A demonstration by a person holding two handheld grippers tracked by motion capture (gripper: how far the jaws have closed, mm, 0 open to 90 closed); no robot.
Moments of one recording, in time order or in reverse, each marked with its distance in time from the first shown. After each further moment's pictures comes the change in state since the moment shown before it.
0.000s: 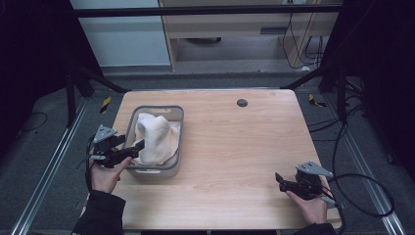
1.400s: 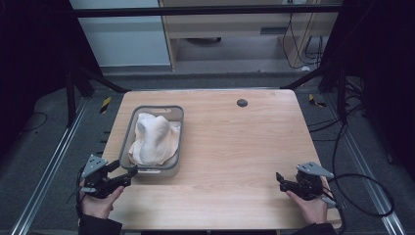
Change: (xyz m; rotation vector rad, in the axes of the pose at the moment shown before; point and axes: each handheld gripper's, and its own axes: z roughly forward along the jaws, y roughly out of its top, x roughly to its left) left arm -0.001 -0.066 -0.038 -0.014 -0.009 -0.042; right arm 0.001 0.000 -0.003 -0.012 -0.017 0.004
